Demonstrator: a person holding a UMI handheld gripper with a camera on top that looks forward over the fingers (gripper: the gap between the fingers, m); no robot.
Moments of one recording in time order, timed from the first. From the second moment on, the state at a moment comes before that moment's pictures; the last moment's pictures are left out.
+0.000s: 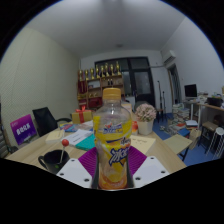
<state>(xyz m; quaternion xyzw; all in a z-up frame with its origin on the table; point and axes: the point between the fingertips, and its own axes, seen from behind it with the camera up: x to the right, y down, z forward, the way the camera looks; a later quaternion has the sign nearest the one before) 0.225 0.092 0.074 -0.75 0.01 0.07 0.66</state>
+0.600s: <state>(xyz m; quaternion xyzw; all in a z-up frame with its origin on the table) 0.242 -0.076 0.090 -0.76 0.00 0.01 0.65</state>
